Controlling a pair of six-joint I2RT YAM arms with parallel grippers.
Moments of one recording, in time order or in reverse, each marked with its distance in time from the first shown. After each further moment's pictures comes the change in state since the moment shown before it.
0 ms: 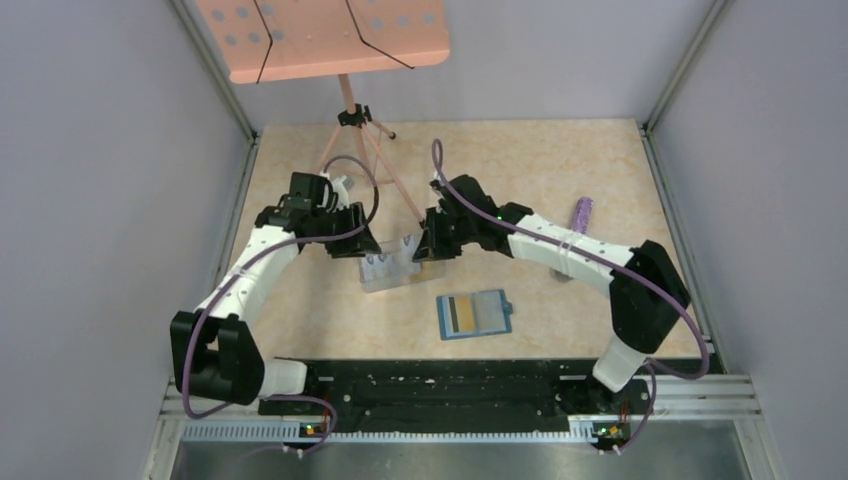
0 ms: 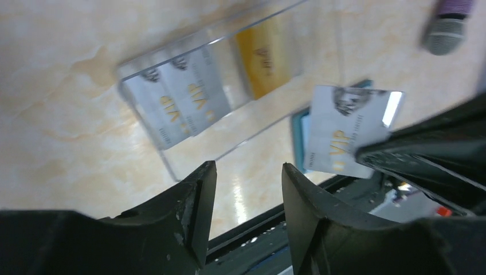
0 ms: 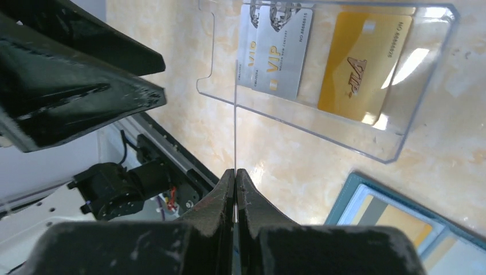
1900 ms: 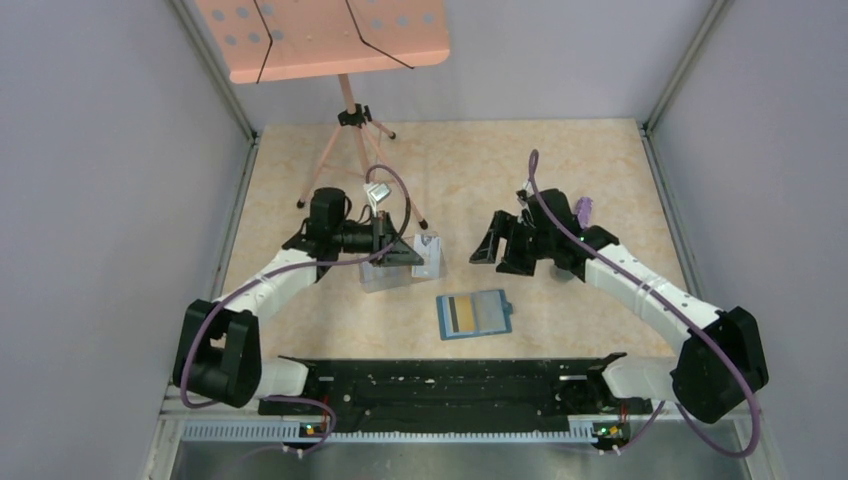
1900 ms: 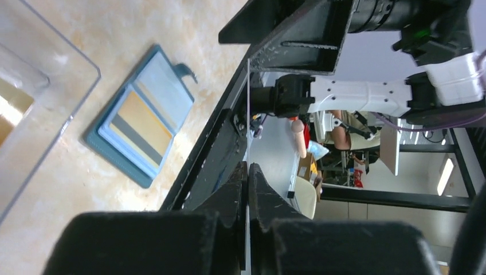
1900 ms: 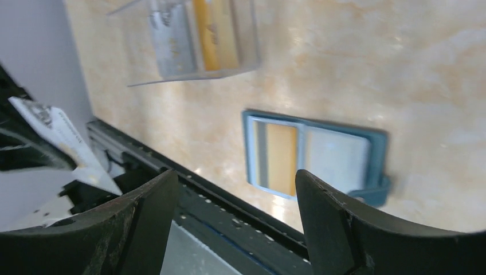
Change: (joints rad) left arm -0.105 -0.021 -0.285 0.808 0.729 -0.442; right arm -0.311 -0.472 -0.443 -0.016 -0.081 0.047
